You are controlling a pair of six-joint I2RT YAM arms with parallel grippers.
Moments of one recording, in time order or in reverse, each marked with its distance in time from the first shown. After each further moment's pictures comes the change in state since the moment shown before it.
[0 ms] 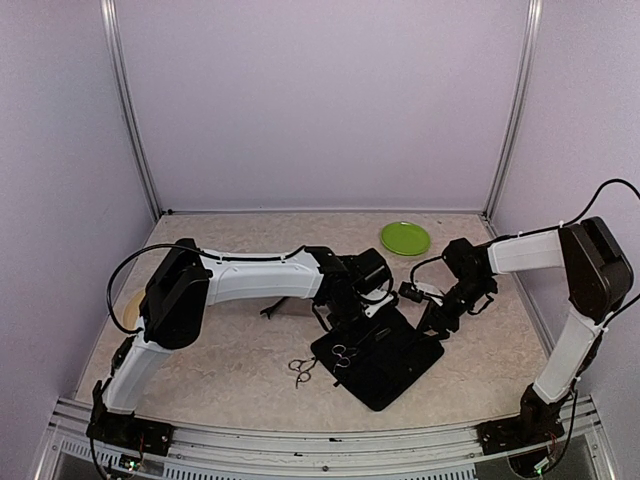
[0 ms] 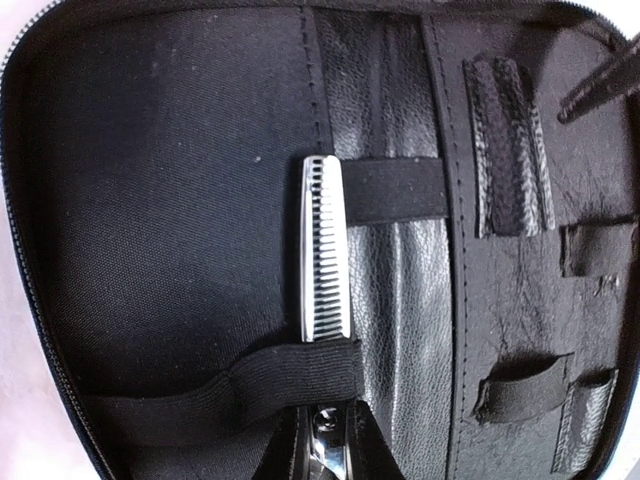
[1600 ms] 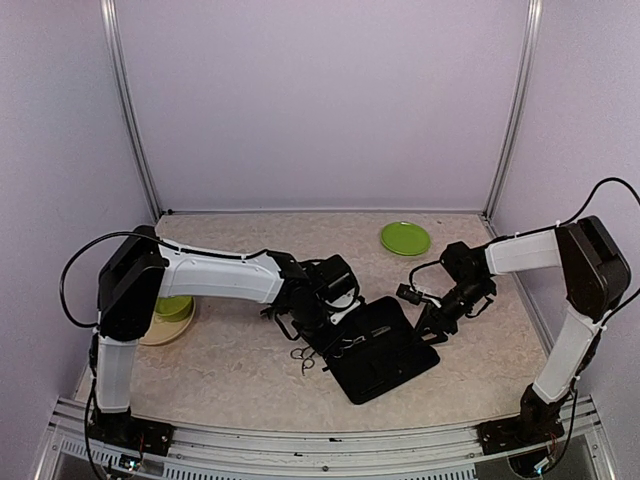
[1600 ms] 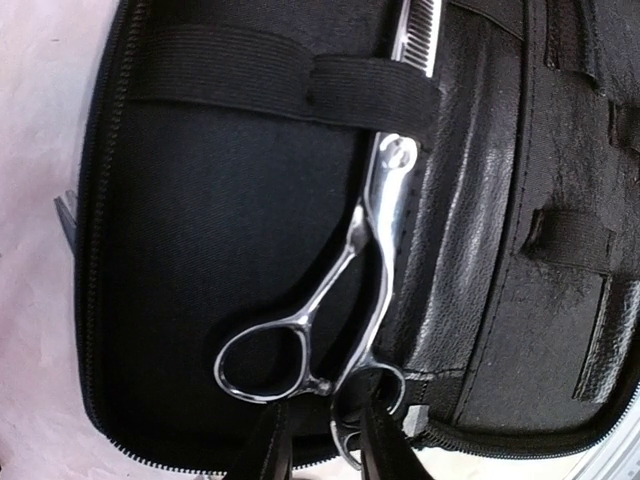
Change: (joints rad) left arm 0.024 -0.274 -0.430 0.126 -0.069 -0.001; right arm 0.009 0.016 0.002 -0.028 -0.096 -0.011
